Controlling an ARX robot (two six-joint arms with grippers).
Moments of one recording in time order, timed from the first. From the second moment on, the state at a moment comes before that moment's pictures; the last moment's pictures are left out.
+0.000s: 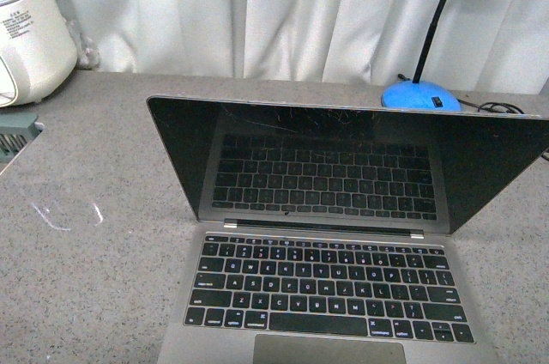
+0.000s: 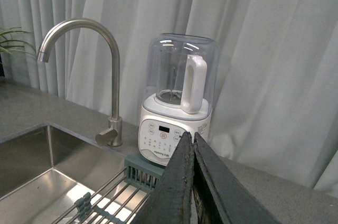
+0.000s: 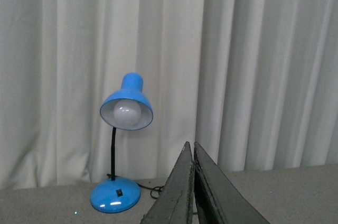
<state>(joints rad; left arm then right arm) -0.03 0.40 0.02 0.67 -0.48 0.06 0.05 0.31 0.00 0.60 0.24 -0.15</state>
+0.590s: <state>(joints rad) 0.04 1.05 0.36 0.79 -0.24 0.04 -0.03 1.18 0.37 0.85 -0.11 -0.20</state>
